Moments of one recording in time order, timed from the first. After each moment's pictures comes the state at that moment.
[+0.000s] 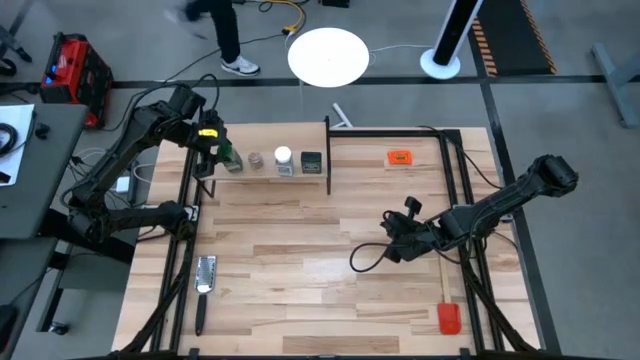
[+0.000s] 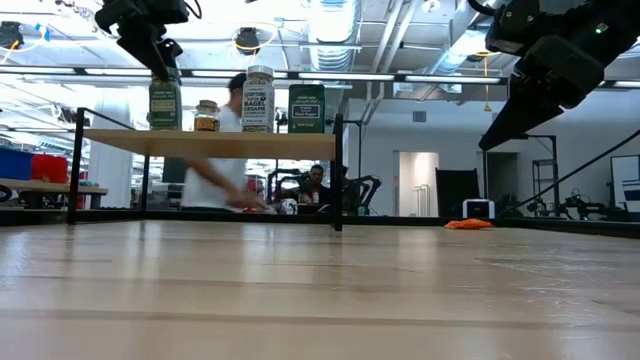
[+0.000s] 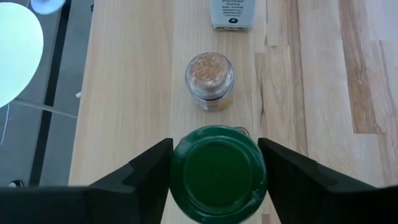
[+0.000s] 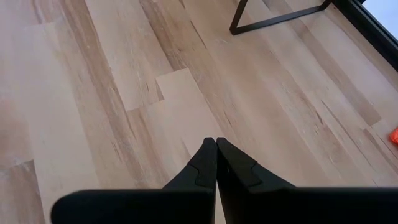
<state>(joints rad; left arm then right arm) 0.97 1.07 1.26 -1.23 0.33 0.89 0.41 1.23 0.68 -0.48 0.66 0.60</state>
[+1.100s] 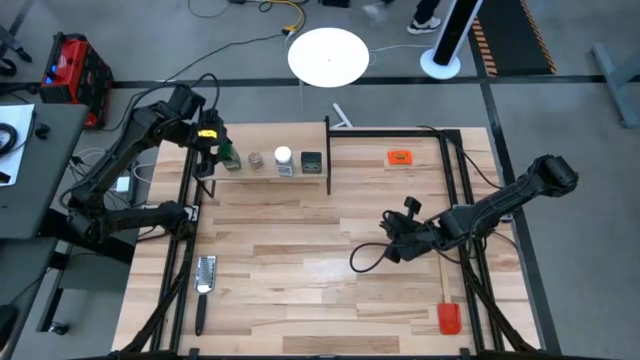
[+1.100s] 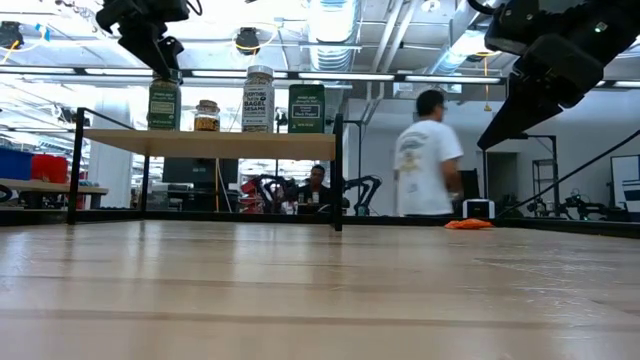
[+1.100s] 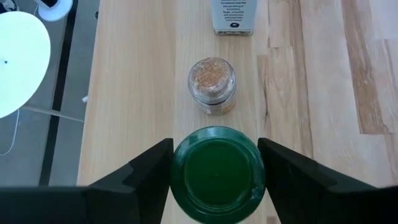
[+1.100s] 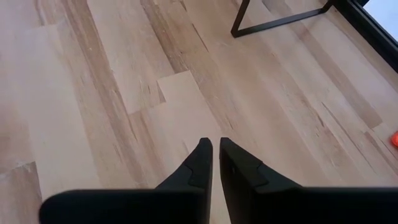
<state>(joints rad) 0.95 1.07 1.26 -1.21 0.32 0.90 0.40 1.23 0.68 -0.47 0.66 0.59</state>
